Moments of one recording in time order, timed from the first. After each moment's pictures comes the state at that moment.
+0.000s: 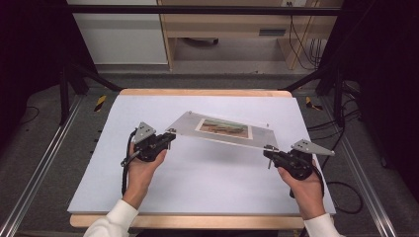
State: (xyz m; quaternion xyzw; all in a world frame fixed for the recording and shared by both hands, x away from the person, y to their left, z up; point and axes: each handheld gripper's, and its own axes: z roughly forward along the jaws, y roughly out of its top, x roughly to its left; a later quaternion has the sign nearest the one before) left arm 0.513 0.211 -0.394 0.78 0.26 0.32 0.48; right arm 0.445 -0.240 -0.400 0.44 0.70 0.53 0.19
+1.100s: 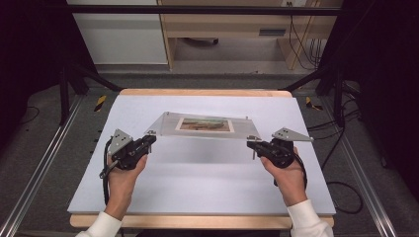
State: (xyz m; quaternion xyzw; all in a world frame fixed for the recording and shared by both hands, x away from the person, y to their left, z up) left arm 0.479 0.252 -0.390 0.74 0.29 0.36 0.49; right arm 0.471 -0.199 -0.390 0.42 0.71 0.53 0.18
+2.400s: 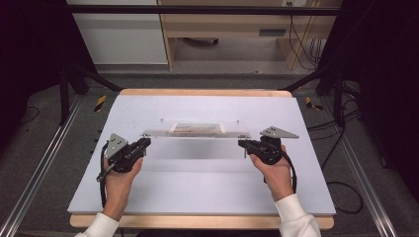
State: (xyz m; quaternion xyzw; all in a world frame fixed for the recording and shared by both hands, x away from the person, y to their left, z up) left arm 0.484 0.267 -0.414 0.73 0.32 0.37 0.48; right arm 0.491 -0.179 -0.409 0.43 0.71 0.53 0.16
